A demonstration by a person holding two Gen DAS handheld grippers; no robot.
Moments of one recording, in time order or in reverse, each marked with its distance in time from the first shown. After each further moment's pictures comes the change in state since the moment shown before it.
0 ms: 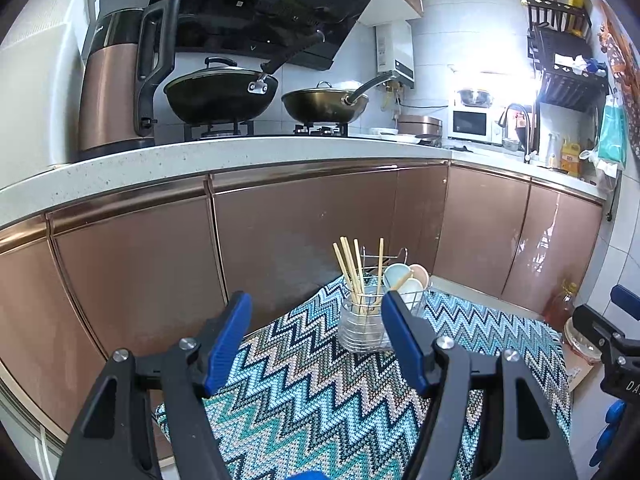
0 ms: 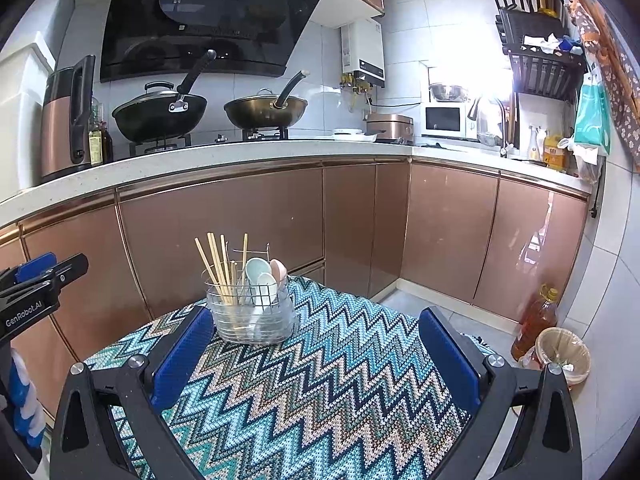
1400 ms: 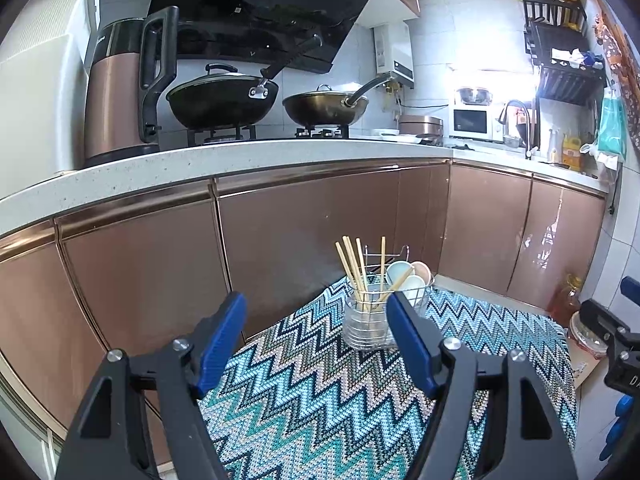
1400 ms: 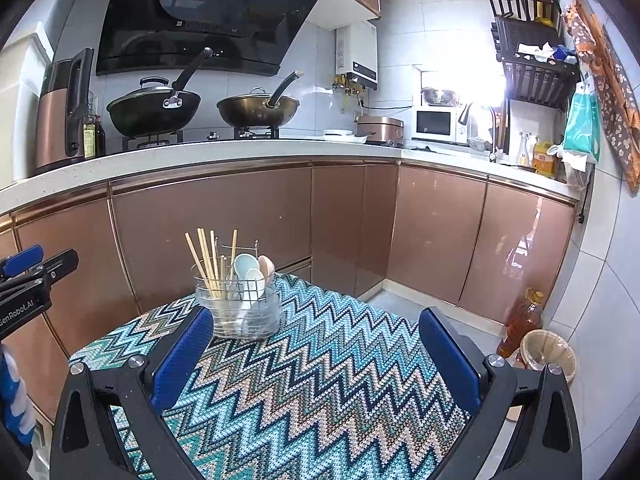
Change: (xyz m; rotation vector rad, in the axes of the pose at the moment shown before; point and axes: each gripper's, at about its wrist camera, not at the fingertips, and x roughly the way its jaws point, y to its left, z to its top) left arm -0.001 0.001 -0.003 0.020 -0.010 0.016; right arm -0.009 0.003 -0.004 -0.017 -0.004 -0.059
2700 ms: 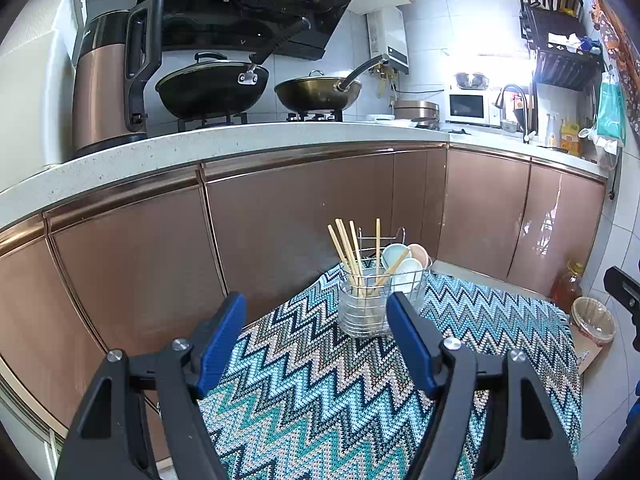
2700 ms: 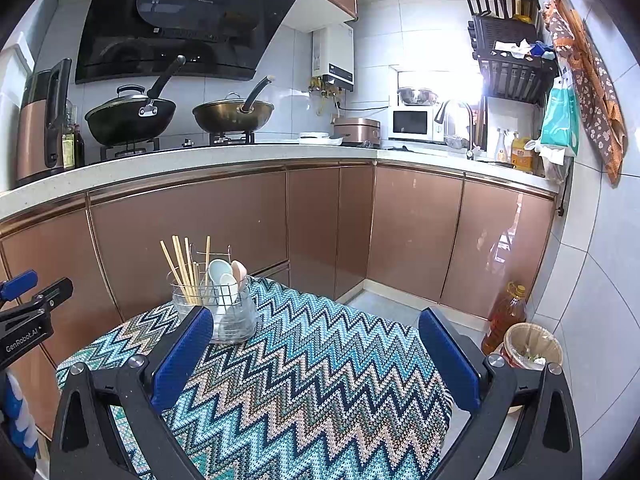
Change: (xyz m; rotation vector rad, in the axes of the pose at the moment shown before) left arm 0.011 -0.013 -0.010 0.025 0.038 -0.006; right arm -0.004 -0.017 0.002 0.035 -0.007 -0.067
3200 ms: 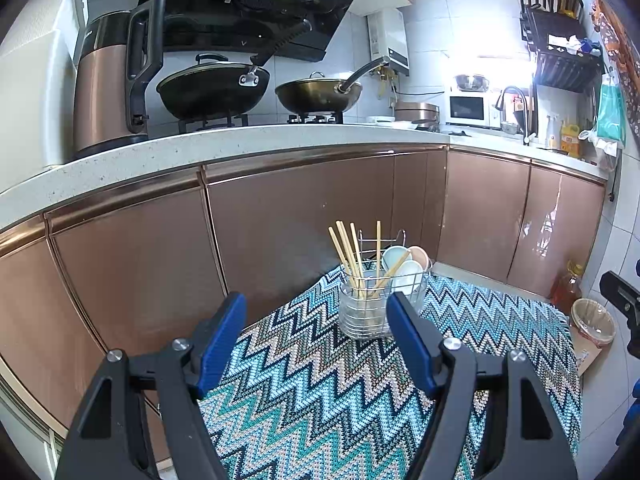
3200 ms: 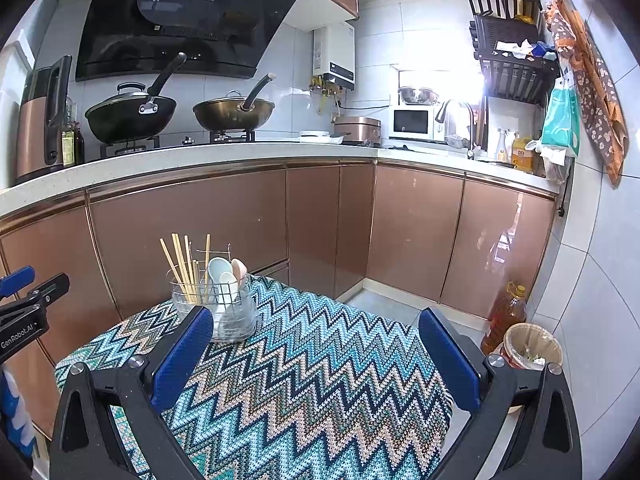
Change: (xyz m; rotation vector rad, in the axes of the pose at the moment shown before) left arm 0.001 0.000 -0.002 -0.002 -0.002 0.001; right arm 0.002 0.002 -0.002 -0.001 0.004 -0.003
